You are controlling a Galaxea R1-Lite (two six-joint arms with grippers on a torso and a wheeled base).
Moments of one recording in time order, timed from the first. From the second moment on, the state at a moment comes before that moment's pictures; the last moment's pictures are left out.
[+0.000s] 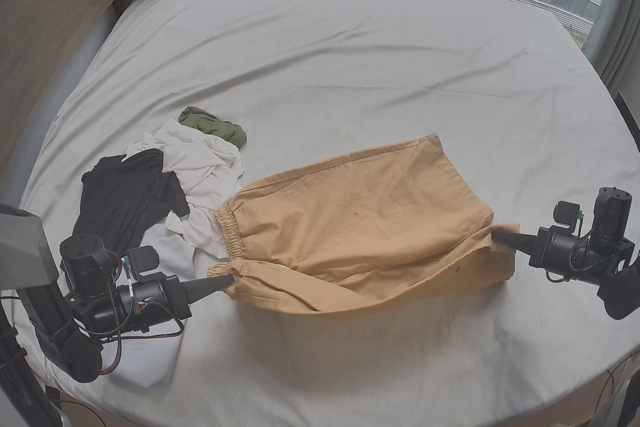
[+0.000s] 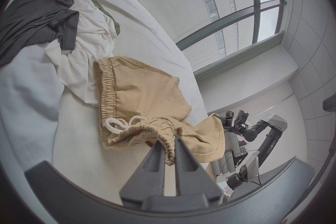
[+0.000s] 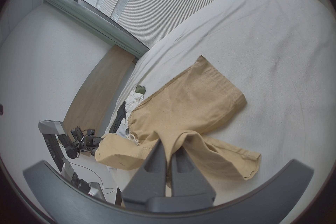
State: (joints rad) left arm -0.19 1.99 -0.19 -1.55 -0.71 -0.58; right arm 0.02 1.77 -0.37 -1.09 0.68 0.41
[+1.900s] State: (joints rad) left arm -0.20 1.99 -0.29 -1.55 -0.58 -0.63; right arm 0.07 1.92 -0.98 -0.81 0.67 0.47
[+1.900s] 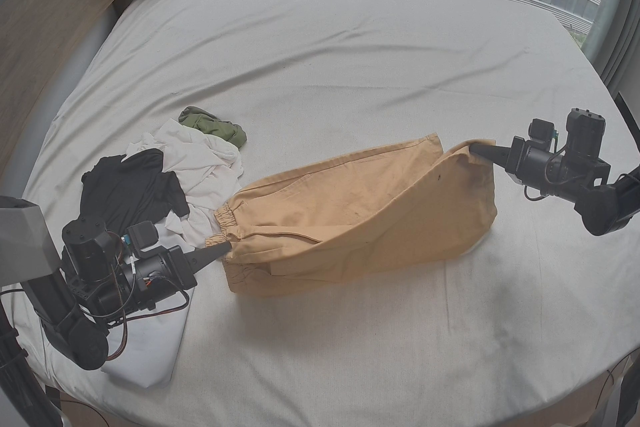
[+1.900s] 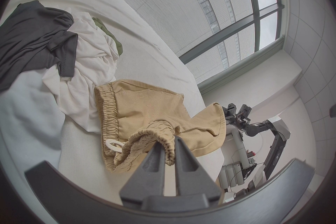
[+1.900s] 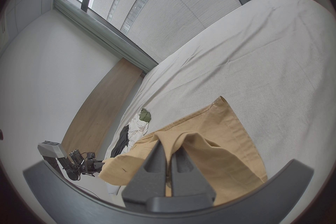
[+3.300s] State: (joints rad) left arm -0.20 2.07 -0.39 -1.55 -0.50 -0.68; right arm 0.07 2.08 -1.15 -0.80 0.67 0.48
